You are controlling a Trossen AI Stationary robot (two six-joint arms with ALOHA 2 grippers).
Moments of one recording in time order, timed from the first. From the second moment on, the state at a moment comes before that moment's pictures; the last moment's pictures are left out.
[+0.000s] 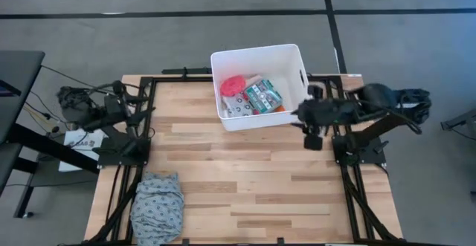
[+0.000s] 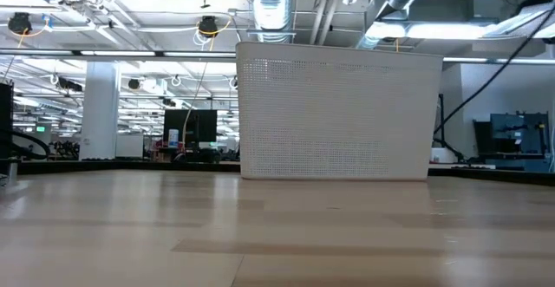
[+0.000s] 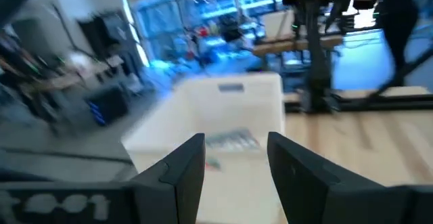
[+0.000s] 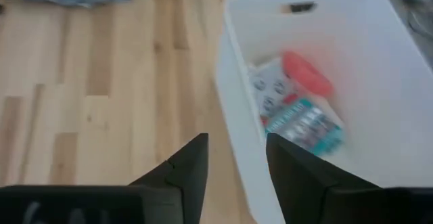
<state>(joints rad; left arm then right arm) -0.67 0.32 0.85 -0.60 -1.04 0.13 0.24 1.29 1.69 -1.30 0.37 0.08</state>
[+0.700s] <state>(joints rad) -0.67 0.08 0.27 0.13 -0.72 0.36 0.43 0.54 0.46 -0.21 0.10 -0.10</state>
